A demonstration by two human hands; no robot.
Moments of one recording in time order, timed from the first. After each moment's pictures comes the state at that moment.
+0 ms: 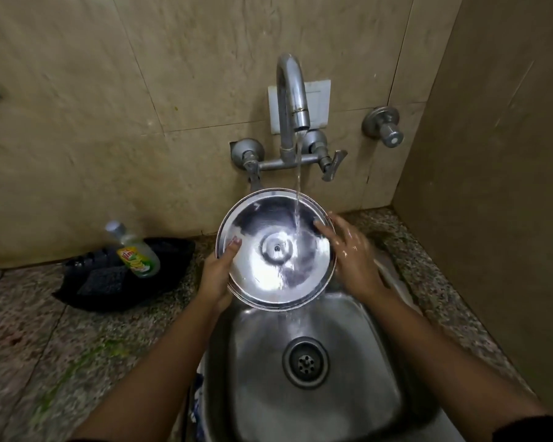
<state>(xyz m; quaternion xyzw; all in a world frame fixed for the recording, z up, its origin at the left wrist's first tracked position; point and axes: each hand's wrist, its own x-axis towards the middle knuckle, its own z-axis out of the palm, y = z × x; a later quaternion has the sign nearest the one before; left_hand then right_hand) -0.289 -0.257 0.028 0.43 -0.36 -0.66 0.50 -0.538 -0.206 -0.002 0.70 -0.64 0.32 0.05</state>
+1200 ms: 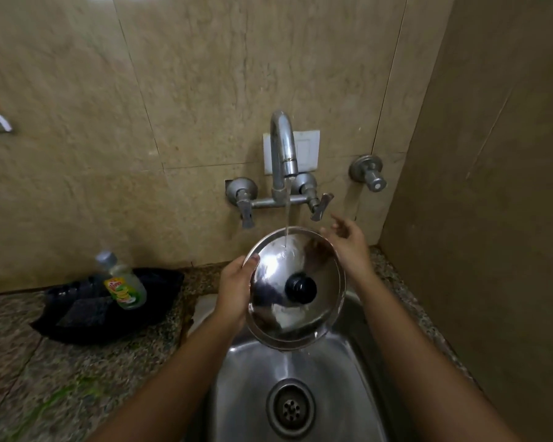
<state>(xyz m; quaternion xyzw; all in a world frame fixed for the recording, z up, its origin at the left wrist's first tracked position) -0.342 -0.238 0.084 0.48 -0.45 -0.58 0.48 -0.549 -0.253 0.091 0.40 -0.63 0.59 -0.31</state>
